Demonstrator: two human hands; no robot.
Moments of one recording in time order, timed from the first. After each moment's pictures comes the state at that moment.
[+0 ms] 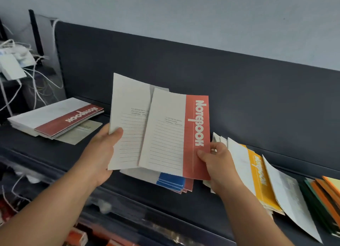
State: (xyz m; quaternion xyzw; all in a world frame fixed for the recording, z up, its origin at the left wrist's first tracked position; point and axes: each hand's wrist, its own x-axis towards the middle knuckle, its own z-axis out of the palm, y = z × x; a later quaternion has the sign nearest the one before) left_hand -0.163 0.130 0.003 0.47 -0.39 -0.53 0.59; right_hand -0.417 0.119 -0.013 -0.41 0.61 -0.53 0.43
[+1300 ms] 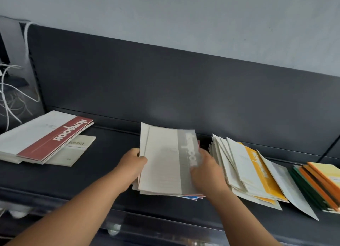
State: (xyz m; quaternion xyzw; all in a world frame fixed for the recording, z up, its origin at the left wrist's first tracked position) left_hand -0.158 0.068 -0.025 0.60 -0.54 -0.49 0.34; right_hand -0.352 0.117 -0.025 -0.54 0.76 -0.31 0.19
